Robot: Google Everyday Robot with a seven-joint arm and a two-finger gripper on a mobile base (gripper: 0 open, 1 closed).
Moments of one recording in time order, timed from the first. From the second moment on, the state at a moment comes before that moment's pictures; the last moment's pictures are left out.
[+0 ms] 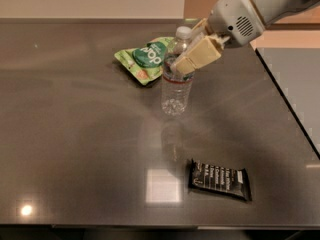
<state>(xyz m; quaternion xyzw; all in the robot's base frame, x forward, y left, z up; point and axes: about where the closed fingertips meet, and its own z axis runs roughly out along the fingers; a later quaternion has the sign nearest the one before) 0.518 -0.044 0.993 -0.60 0.68 0.27 0.31</state>
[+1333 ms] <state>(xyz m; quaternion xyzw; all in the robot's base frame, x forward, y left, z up) 0.450 -0.122 0.987 -0.58 0.71 0.25 0.31</state>
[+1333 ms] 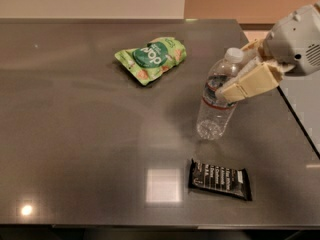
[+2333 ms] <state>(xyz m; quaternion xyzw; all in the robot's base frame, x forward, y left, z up) 0.423 -0.141 0.954 -0.58 0.71 0.23 0.31</state>
